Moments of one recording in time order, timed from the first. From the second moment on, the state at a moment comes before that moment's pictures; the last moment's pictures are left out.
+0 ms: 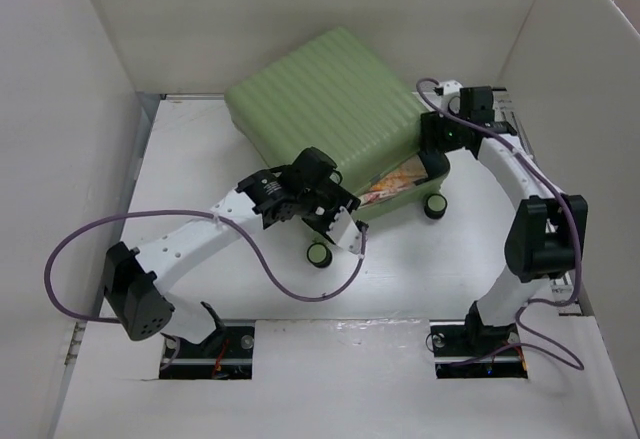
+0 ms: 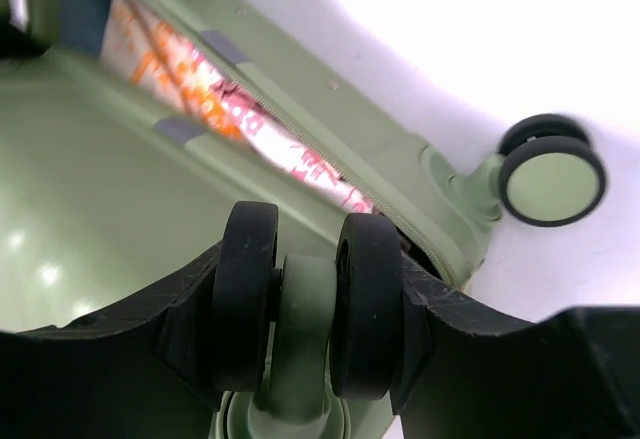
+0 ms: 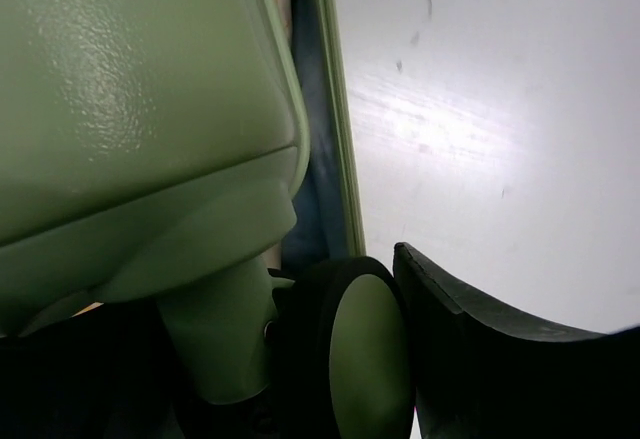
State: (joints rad) left arm -0.88 1.39 1.29 -0.77 0.28 1.39; right arm 0.07 1.69 1.38 -0.44 -0.21 -0.12
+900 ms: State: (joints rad) left arm -0.94 1.44 1.38 -0.87 0.46 0.70; right arm 0.36 1.95 1.76 -0.43 -0.19 -0.19
